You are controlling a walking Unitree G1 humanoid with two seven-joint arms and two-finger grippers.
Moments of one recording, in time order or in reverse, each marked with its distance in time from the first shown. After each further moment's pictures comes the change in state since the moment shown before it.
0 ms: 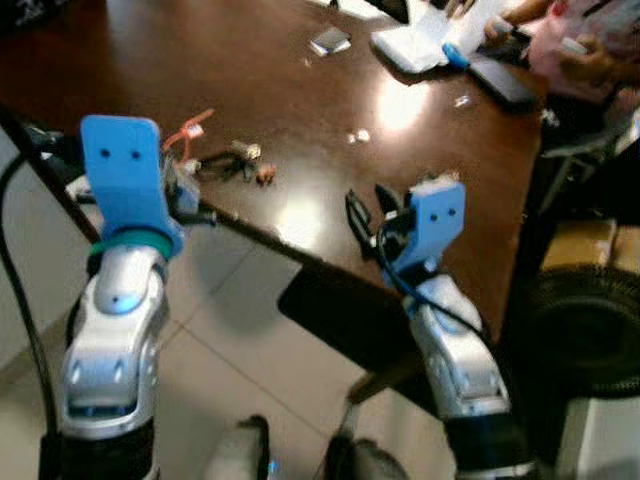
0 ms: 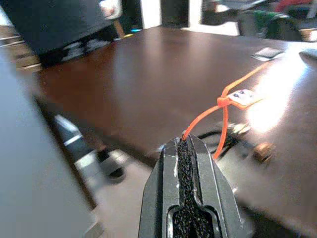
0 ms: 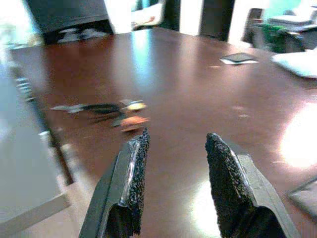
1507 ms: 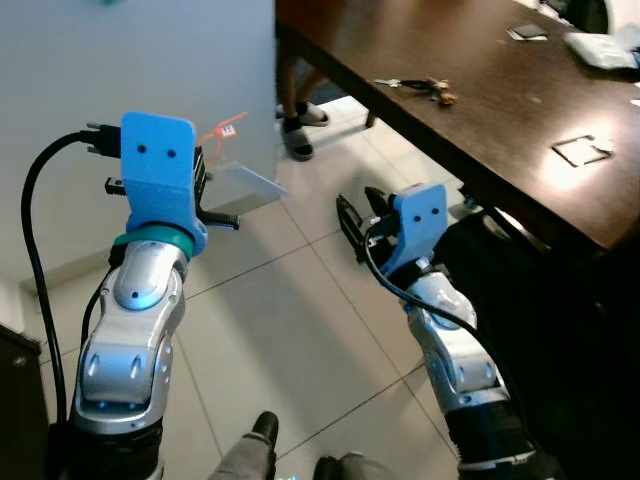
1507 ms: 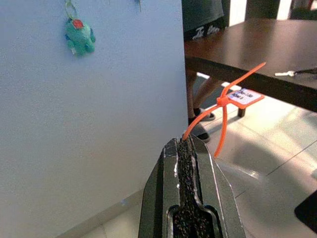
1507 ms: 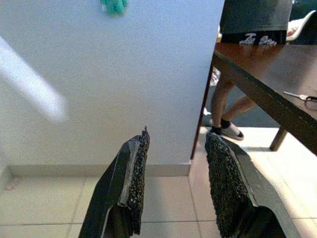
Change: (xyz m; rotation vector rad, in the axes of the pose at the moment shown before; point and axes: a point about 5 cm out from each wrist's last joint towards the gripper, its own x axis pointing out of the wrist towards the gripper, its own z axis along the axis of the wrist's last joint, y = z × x) left arm 0.000 -0.026 0.010 0.045 -0.039 -0.145; right arm 0.004 -0.005 -0.004 -0.070 0.018 0.016
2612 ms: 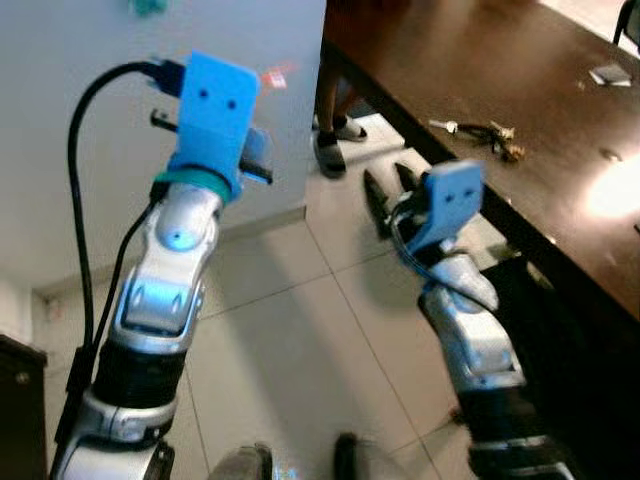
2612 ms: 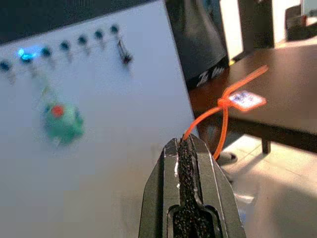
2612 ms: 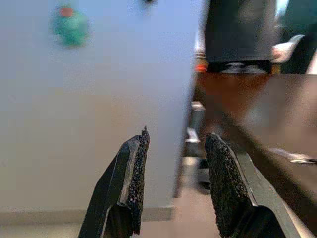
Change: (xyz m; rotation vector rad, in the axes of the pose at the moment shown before) left arm 0.050 -0.031 0.029 0.136 -0.216 -0.117; right arm 0.001 -0.043 0.023 -0.061 -0.092 -0.133
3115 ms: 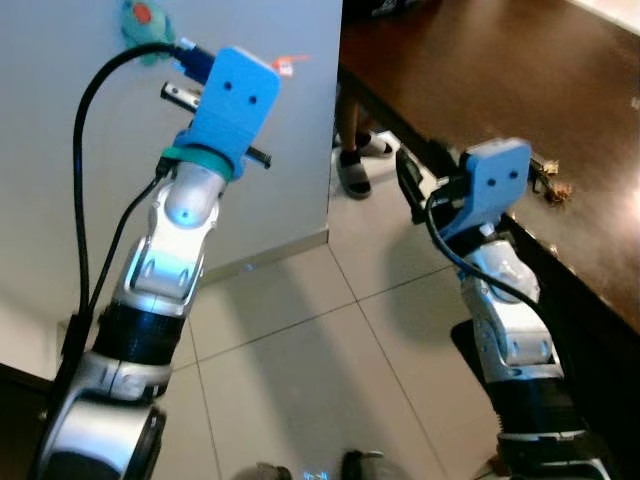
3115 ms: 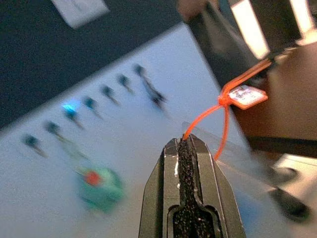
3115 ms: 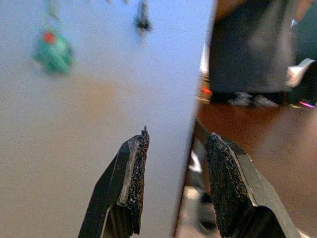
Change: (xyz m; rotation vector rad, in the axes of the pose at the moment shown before) left arm 0.025 0.018 0.011 0.195 -0.142 -0.014; right arm 0.003 0.002 0.013 -0.026 -0.060 0.072
